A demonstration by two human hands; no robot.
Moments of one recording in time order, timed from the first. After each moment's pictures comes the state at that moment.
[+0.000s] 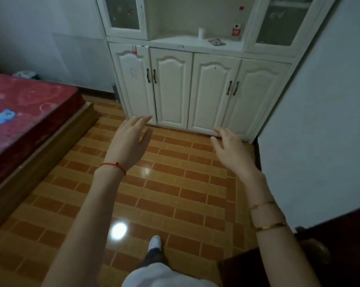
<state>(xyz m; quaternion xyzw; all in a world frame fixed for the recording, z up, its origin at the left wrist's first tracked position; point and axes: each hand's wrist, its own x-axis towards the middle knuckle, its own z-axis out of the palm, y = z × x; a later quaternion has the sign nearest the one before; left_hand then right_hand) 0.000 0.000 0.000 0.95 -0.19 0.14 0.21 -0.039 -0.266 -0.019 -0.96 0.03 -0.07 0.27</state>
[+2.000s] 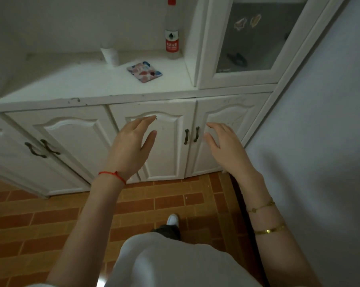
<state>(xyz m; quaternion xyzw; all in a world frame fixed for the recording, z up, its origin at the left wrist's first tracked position) 0.751 -0.410 -0.022 0.90 -0.35 0.03 0.26 0.639 -0.625 -0.031 -0.93 0.19 -0.10 0.29</state>
